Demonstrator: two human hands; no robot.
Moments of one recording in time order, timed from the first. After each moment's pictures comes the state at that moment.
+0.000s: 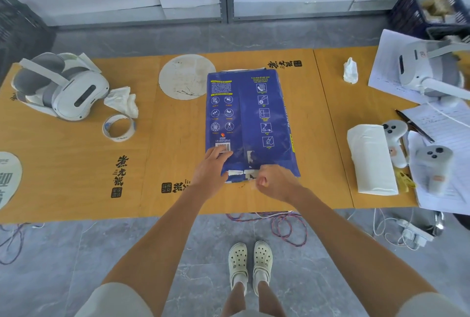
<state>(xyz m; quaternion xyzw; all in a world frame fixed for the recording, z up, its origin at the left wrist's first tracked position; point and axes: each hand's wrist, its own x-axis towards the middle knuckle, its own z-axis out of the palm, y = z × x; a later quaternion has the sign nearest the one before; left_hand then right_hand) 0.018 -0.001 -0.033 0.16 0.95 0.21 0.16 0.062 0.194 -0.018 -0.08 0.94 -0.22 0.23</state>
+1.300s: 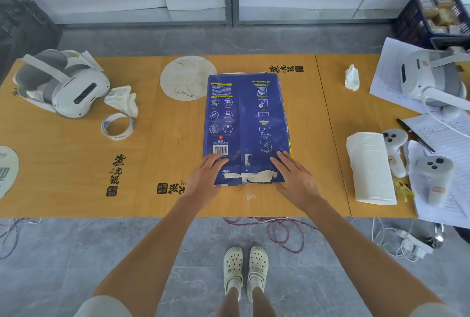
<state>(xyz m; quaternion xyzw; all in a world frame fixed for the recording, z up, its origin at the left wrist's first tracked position) 0.035 -0.008 -0.036 0.17 0.95 0.21 0.13 0.073 0.245 -0.040 -0.08 0.98 -0.14 0.10</state>
